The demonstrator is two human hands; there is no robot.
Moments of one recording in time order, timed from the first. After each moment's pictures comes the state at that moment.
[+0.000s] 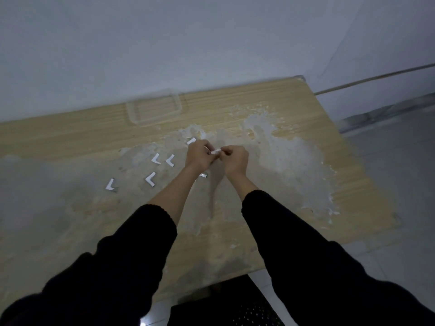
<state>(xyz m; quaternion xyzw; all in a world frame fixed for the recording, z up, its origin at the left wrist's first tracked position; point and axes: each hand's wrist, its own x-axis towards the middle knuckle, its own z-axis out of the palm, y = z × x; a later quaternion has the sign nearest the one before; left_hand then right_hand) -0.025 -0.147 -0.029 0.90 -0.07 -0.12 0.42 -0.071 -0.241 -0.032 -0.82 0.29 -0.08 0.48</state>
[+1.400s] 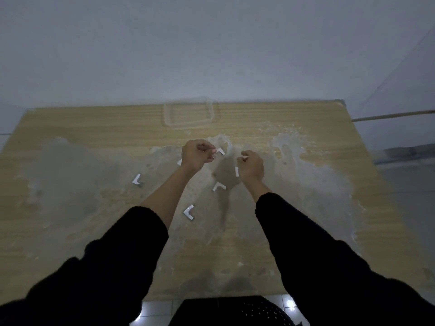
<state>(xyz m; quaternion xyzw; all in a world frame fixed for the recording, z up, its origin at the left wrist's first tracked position) -0.007 -0.088 -0.008 0.79 0.05 -0.09 0.61 -0.037 -0.240 -0.032 -0.86 0.28 0.03 0.42</state>
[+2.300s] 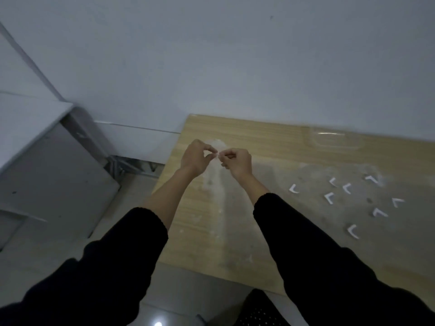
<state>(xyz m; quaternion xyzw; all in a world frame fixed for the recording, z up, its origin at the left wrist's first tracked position) -0.054 0.377 0.053 0.95 0.02 0.03 0.31 -0.043 0.236 0.033 -0.78 0.01 0.06 0.62</state>
